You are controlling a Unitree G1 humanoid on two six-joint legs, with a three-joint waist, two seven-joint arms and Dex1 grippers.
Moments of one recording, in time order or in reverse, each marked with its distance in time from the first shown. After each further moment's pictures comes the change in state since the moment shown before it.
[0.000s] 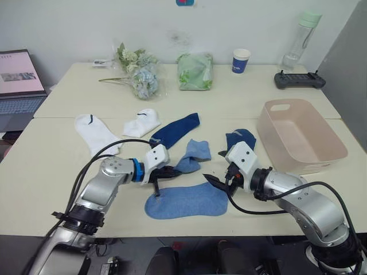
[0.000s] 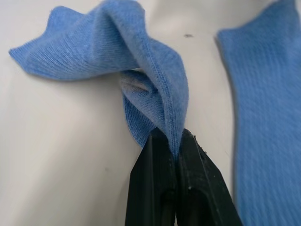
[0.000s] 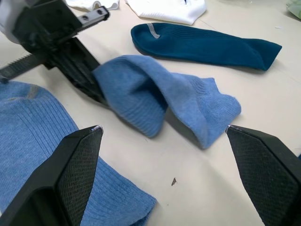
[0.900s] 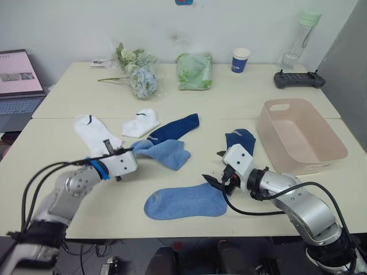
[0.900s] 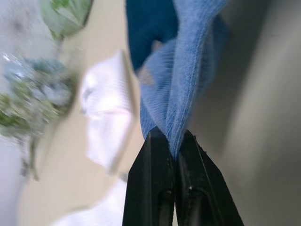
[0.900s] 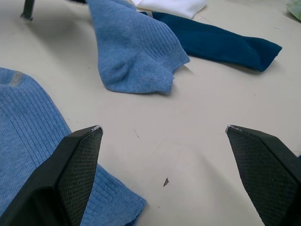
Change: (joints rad) left arm 0.242 0.076 0.196 0.139 0.465 -0.614 0.682; right arm -0.003 0.015 0.053 0.059 -0.098 -0.074 0.028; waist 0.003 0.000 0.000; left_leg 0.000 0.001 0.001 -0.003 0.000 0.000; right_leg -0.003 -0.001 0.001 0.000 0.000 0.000
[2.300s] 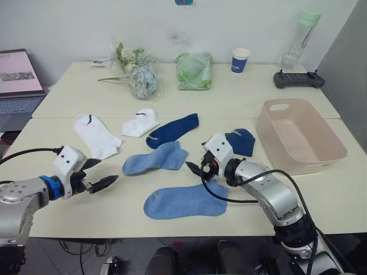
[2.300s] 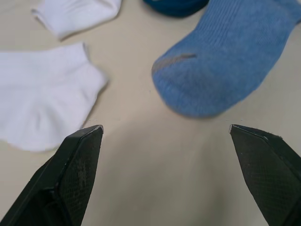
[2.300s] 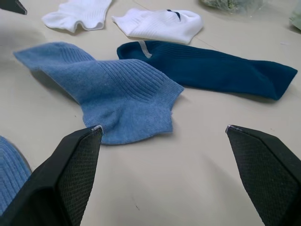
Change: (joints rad) left arm 0.143 0.148 0.330 -0.075 -0.683 0.647 -0.527; right arm -0.134 0.252 0.049 0.262 -0.084 -0.078 -0.046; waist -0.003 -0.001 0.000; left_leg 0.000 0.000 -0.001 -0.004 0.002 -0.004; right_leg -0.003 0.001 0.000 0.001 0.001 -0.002
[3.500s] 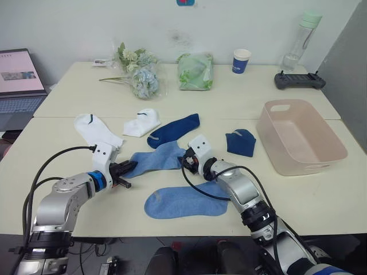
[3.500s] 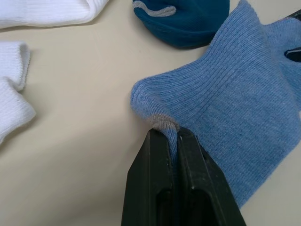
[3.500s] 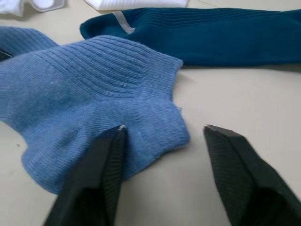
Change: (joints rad) left arm -0.154 -0.269 -0.139 -0.127 0.003 0.278 0.309; right arm -0.124 0.269 -0.021 0.560 -0.113 -0.247 -0.098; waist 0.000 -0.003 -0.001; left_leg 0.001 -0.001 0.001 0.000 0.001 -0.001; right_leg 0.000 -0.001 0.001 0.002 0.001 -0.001
